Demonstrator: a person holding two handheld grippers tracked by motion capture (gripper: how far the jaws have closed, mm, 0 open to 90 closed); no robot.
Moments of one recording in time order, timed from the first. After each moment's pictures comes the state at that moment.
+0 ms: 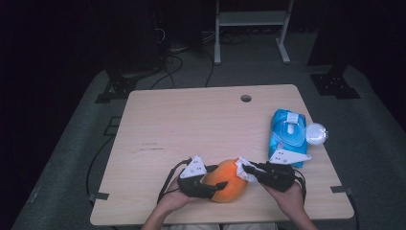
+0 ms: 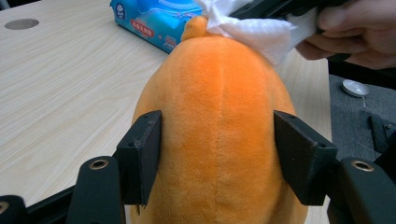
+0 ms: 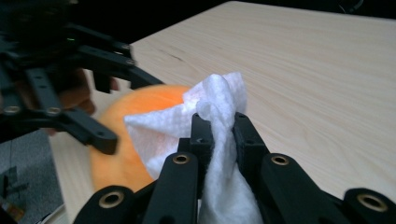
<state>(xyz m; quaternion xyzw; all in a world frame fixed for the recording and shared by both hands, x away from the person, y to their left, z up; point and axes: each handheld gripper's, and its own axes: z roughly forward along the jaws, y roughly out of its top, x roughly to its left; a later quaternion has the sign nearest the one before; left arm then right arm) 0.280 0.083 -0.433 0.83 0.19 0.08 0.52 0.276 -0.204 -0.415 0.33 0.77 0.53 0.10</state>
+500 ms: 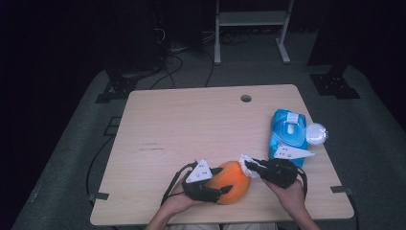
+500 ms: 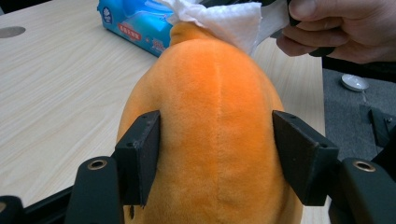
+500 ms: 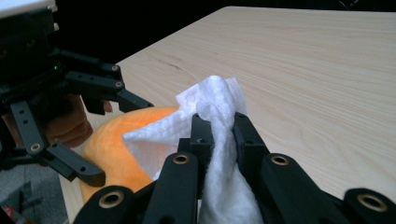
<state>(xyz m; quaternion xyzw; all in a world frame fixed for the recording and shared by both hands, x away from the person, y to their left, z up) 0.272 0.069 -0.435 0.83 0.18 0.09 0.52 0.285 -0.213 -0.417 0.35 0.76 0.55 0.08</state>
